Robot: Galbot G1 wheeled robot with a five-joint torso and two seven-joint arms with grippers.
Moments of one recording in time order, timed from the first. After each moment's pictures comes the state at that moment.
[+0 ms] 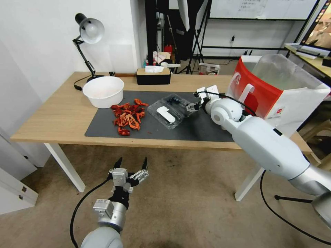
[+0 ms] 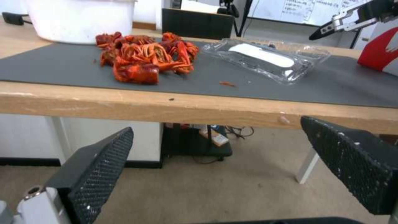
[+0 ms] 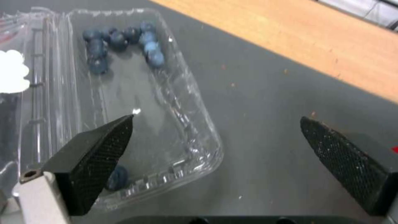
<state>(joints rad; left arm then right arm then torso) 1.66 -1.31 -0.29 -2.13 -0.27 -0.04 -0.19 -0.24 0.97 -0.34 1.50 0.95 -0.74 0.35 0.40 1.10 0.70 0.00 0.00</state>
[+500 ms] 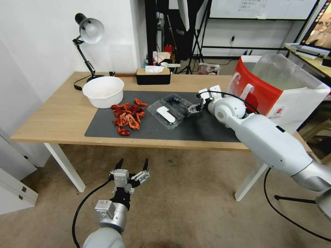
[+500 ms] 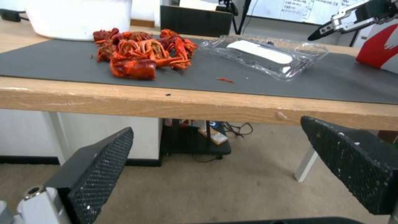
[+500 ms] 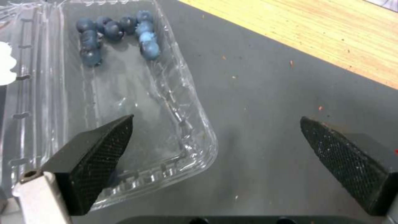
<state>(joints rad) 1.66 -1.31 -0.28 -2.12 -0.27 -0.04 -0.19 -0.20 0.96 -0.36 1.44 0.97 -0.74 0.28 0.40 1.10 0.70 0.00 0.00</state>
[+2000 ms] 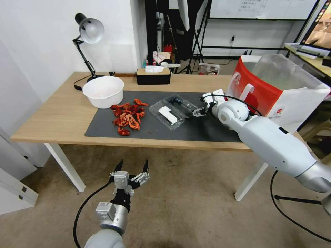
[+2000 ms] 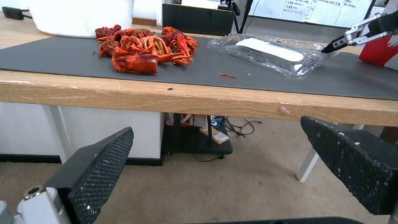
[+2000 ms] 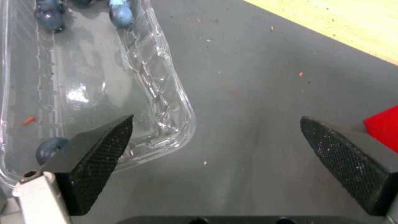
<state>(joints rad) 1.66 -1.31 -0.27 -2.10 -0.26 -0.06 -0.20 -0.22 0.91 -0.38 1.44 0.97 -0.74 0.31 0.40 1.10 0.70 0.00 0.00</state>
